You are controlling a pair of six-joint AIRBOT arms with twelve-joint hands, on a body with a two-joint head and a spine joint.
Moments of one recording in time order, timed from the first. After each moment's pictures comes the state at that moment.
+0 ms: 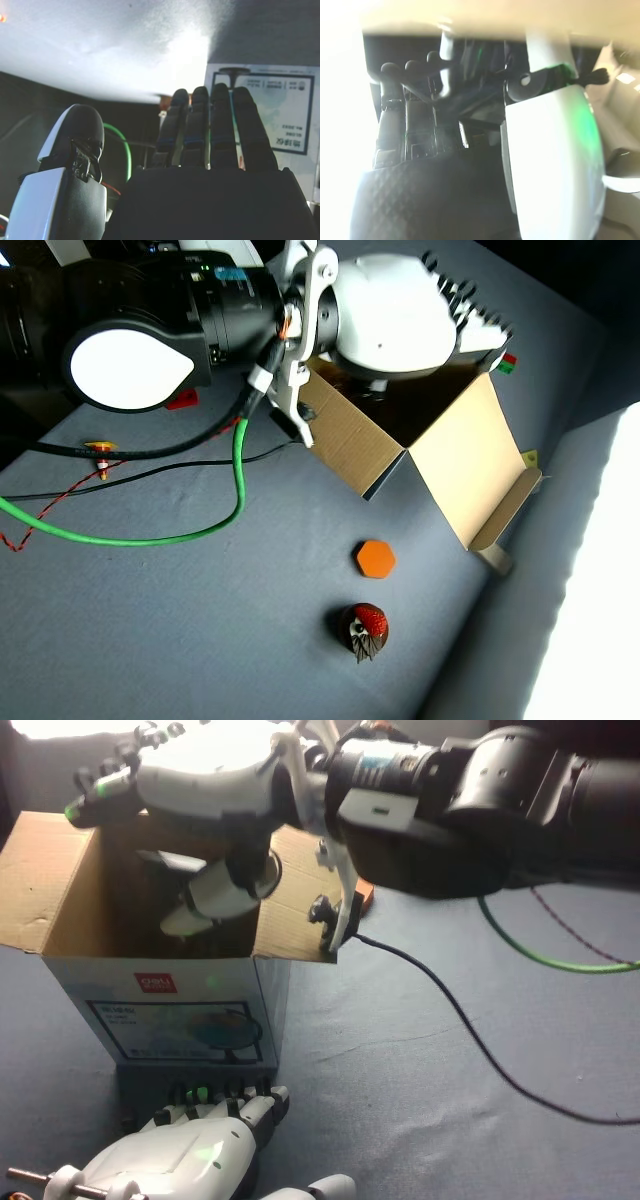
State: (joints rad) left arm 0.83 -0.98 0.31 -1.44 -1.13 1.81; right arm -0.07 -1.57 1.37 -0.20 0.13 -0.72
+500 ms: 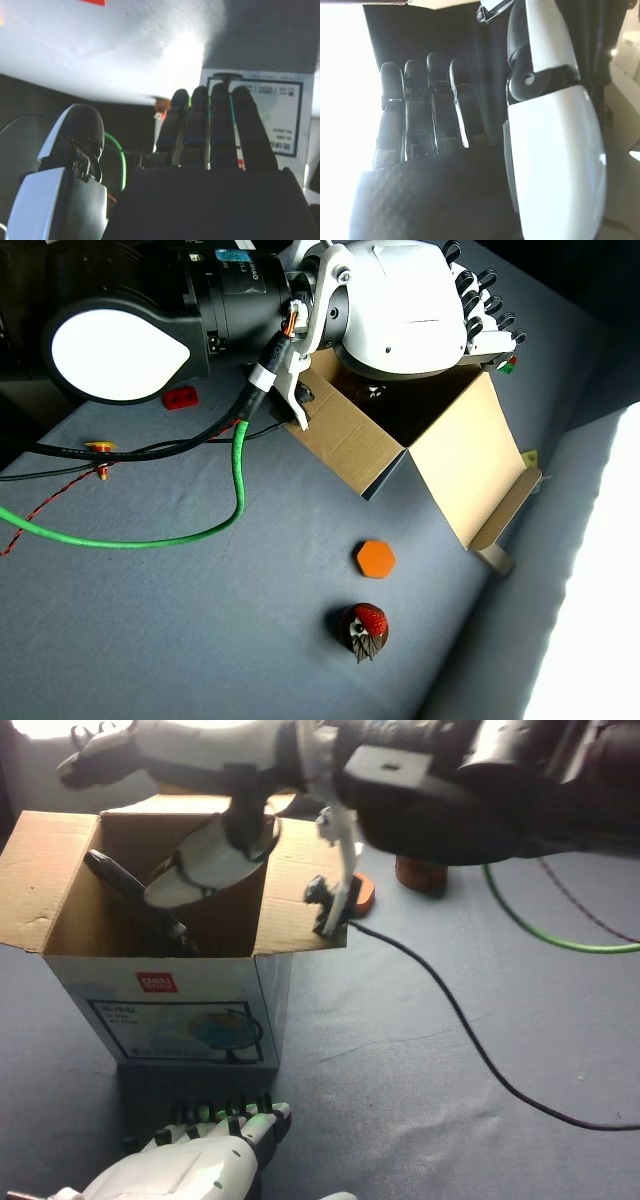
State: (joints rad) left arm 0.85 -0.99 0.30 -1.43 -1.15 1.79; right arm -0.04 -1.53 1.34 -0.16 0.11 -0.67
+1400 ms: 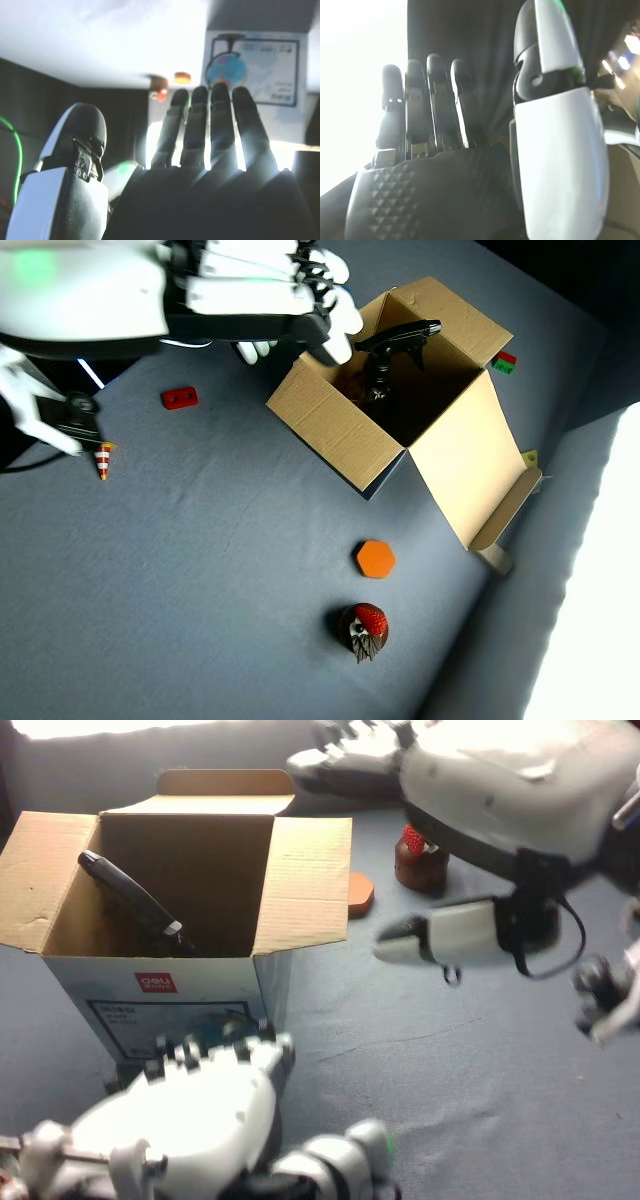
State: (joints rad) left arm 0.37 -1.01 0.15 -1.86 -1.47 2.10; right arm -0.06 -0.90 0.53 1.40 0.54 -2.41
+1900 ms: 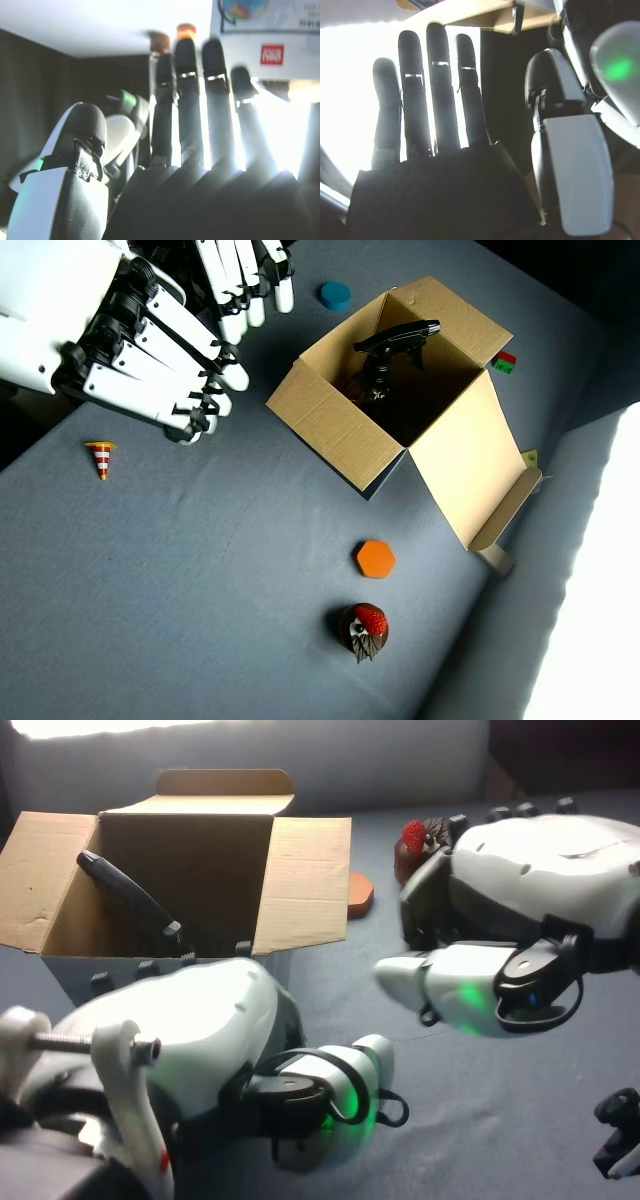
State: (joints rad) left arm 0.14 -1.02 0.17 -1.94 -1.54 2.23; right arm -0.05 -0.90 0.41 1.76 0.81 -2.41
